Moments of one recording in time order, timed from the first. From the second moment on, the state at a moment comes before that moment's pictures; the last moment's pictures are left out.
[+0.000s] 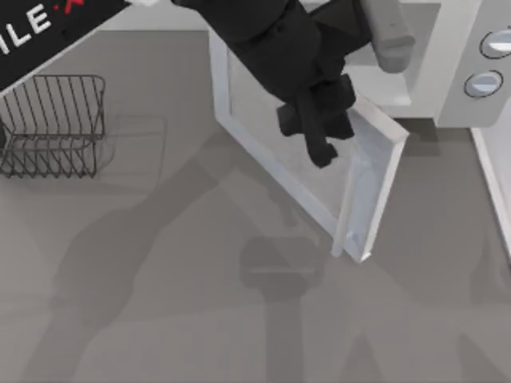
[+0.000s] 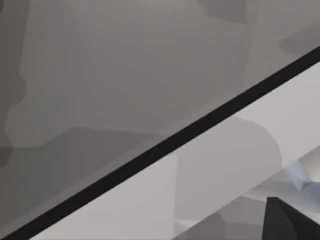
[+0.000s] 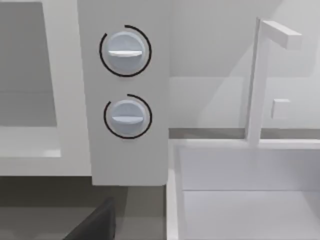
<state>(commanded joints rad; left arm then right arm) -0.73 1.92 1.98 -1.21 0.37 0.69 0.00 0.00 0.00 0.00 0.00 0.00</state>
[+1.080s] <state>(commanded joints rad) -0.77 1.98 2.04 -1.08 0.38 0.67 0.00 0.00 0.00 0.00 0.00 0.00</state>
